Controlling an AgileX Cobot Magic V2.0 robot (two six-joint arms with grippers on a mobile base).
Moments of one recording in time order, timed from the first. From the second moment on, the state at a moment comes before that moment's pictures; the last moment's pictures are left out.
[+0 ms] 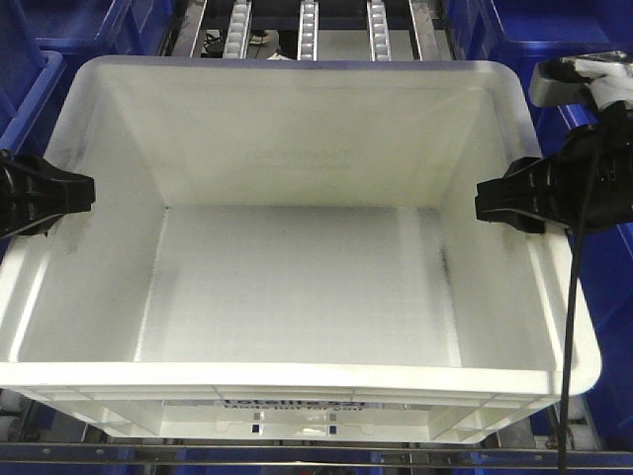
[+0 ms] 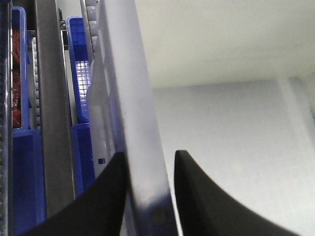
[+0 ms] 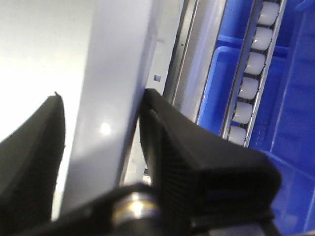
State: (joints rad) left arm -0.17 1.07 -0.95 -0.36 0.64 0.10; right arm 0.21 1.22 -1.11 0.31 0.84 -0.16
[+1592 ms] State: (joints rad) left arm -0.17 1.03 -0.95 -0.41 0.64 0.18; right arm 0.21 1.22 -1.11 0.32 0.88 -0.18
